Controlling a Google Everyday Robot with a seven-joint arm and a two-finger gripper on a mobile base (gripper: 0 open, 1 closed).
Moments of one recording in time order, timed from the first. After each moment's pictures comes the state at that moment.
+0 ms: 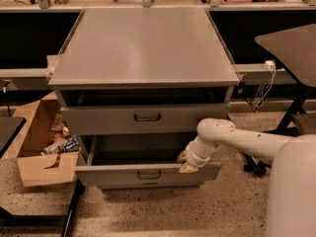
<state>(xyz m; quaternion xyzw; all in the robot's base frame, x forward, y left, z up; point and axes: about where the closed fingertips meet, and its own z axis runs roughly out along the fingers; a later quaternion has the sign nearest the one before) 0.572 -0.126 0.430 -0.72 0.66 0.14 0.13</state>
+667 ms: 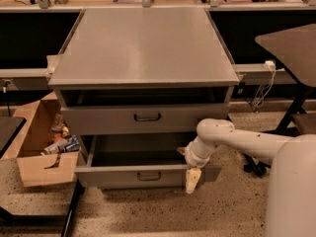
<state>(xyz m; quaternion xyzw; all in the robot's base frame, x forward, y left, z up) 0.572 -0.126 0.430 -0.72 0.66 0.14 0.13</state>
